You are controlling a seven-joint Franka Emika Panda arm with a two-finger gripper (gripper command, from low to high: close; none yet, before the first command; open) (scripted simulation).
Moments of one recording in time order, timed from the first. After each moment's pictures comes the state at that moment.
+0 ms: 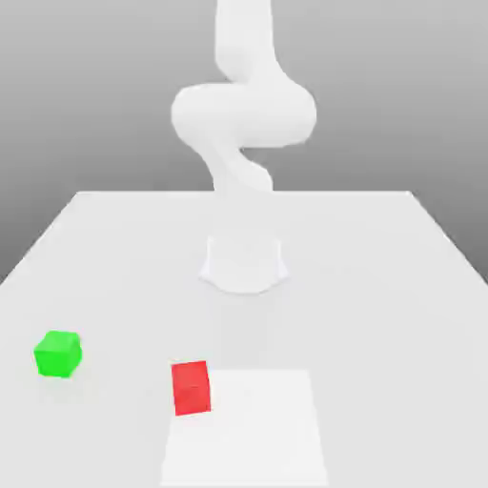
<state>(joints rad) -0.06 -0.73 0.05 -2.35 -0.02 2.35 0.92</state>
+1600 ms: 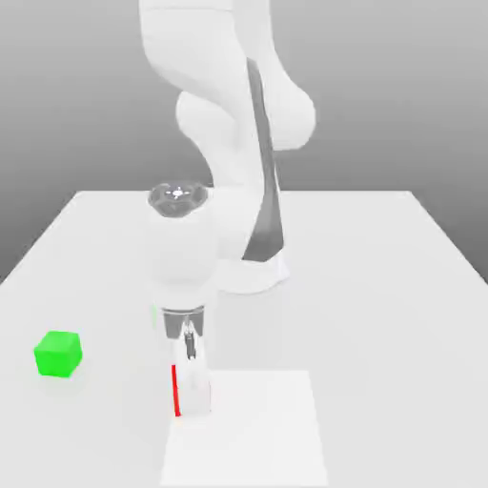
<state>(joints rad) -0.39 0.19 0.15 -2.78 -0.15 2.97 2.08</state>
